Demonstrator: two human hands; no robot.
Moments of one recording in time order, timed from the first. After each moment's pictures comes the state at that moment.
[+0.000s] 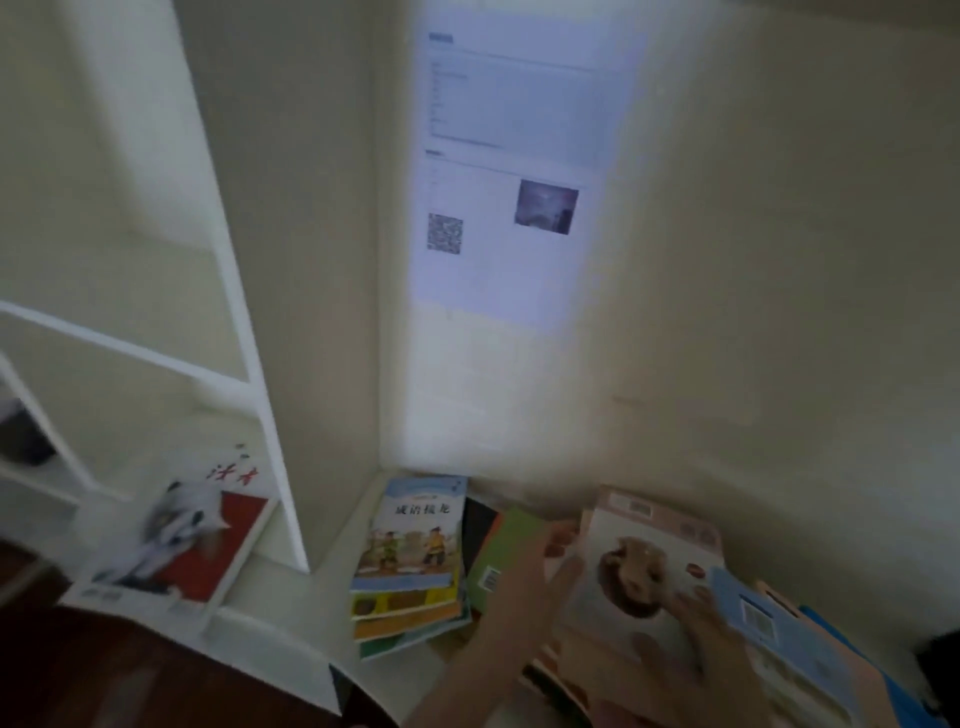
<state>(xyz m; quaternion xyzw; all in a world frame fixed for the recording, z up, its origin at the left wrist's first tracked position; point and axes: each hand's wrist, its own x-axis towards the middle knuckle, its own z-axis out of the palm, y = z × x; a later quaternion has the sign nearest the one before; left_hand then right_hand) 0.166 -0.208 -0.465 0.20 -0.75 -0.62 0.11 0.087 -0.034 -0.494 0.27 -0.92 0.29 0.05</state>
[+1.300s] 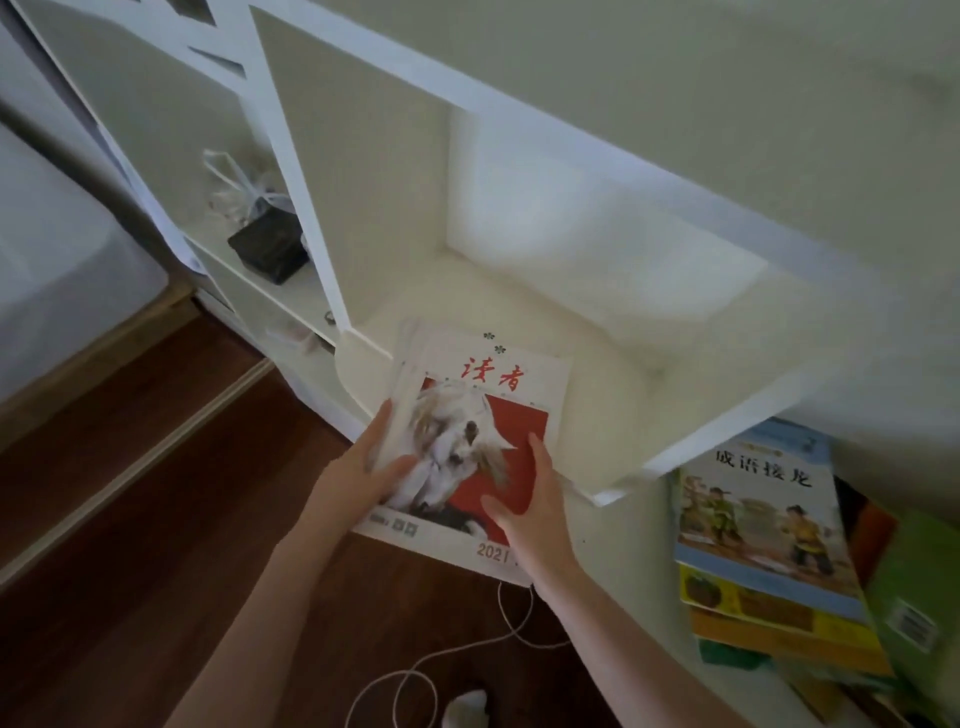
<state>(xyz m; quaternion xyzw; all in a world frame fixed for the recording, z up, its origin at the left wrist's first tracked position) 0.443 -0.608 -0.669 0.54 -0.69 -0.47 0.06 0.290 -0.468 -0.670 0.23 -0.76 0.46 -0.40</state>
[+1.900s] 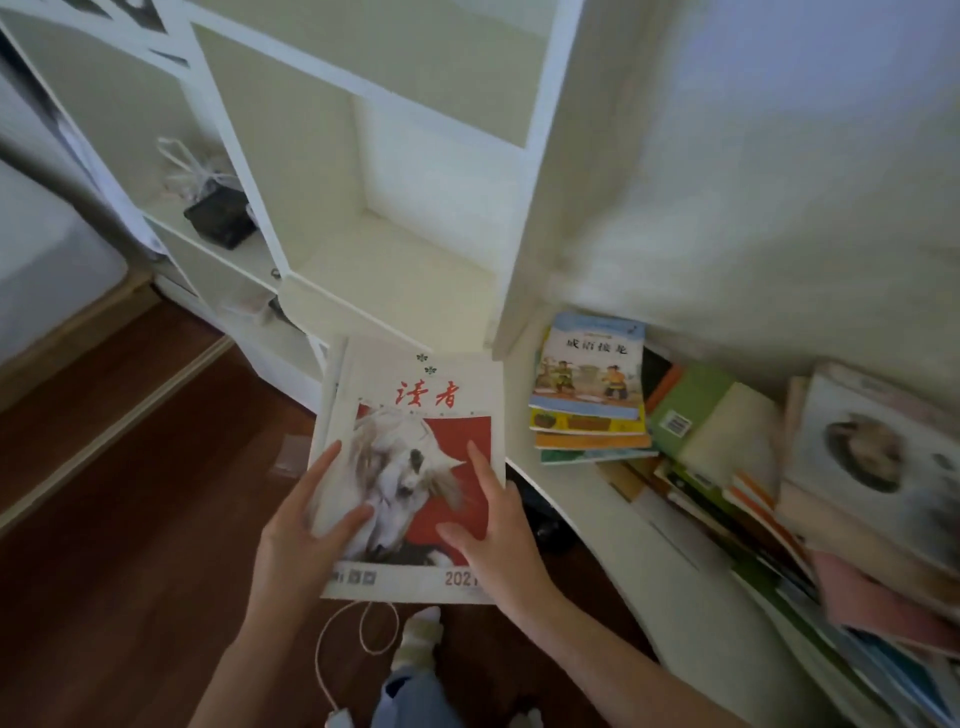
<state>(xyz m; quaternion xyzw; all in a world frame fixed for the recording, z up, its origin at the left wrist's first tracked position) 0.507 -0.355 -0.581 0.50 -0.69 -0.47 0.23 0.342 -0.249 -0.584 0.34 -0.75 0.40 -0.39</state>
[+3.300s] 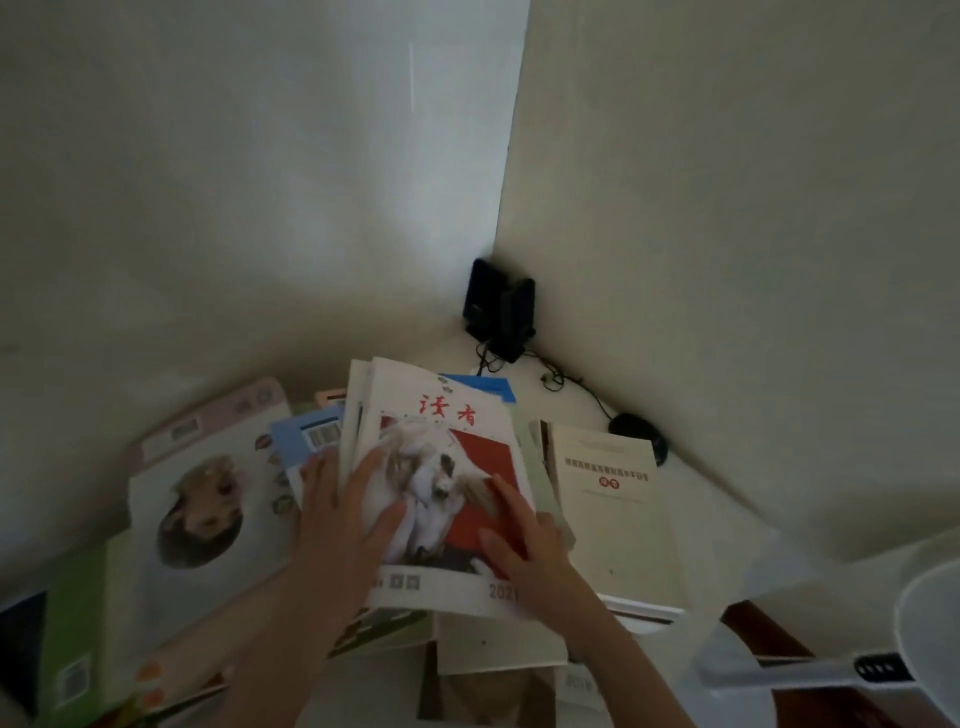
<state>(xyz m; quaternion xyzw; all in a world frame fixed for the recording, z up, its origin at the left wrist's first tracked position) 0.102 -0.048 -0.512 -0.12 -0.94 -0.32 -0.04 0.179 0.138 -0.526 -0.18 -0.86 0.47 -0.09</state>
